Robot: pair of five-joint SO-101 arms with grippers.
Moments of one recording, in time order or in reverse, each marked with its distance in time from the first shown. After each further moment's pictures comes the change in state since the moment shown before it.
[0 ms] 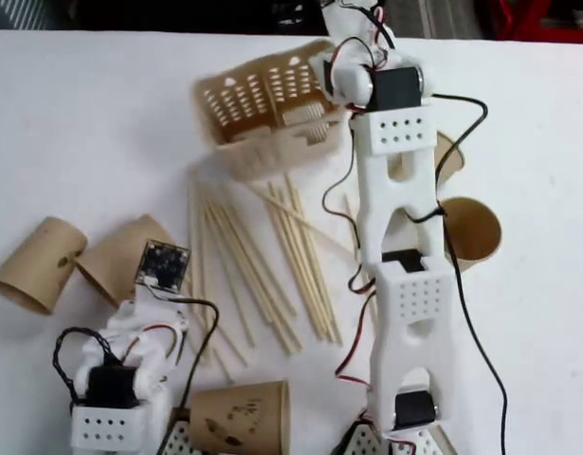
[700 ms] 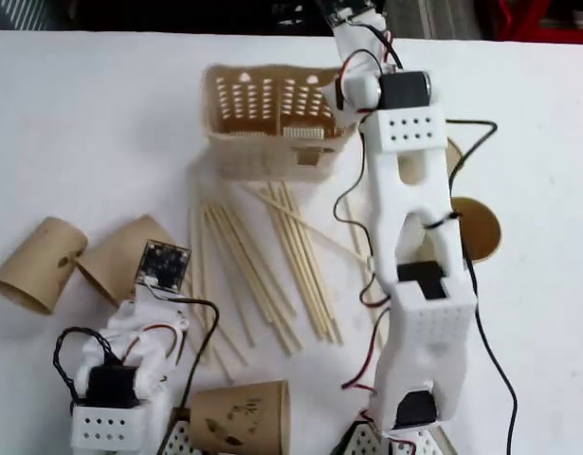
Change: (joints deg) left arm 0.0 0.0 0.0 0.0 0.0; right arm 1.8 -11.0 23.7 -0.5 0.2
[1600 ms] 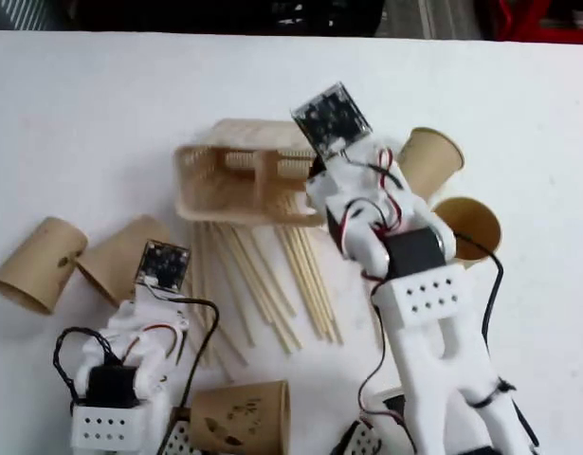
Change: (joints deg) left arm 0.0 0.0 0.0 0.0 0.0; right arm -8.4 -65.4 81.4 -31.6 0.1
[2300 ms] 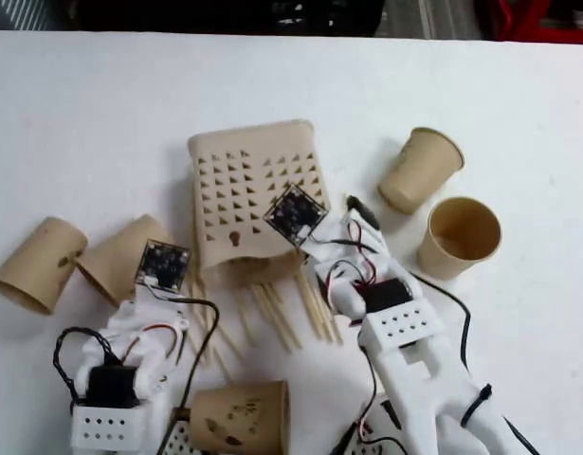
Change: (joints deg) left arm 0.0 0.0 0.0 0.0 0.0; right arm -2.9 -5.0 35.9 -18.9 13.2
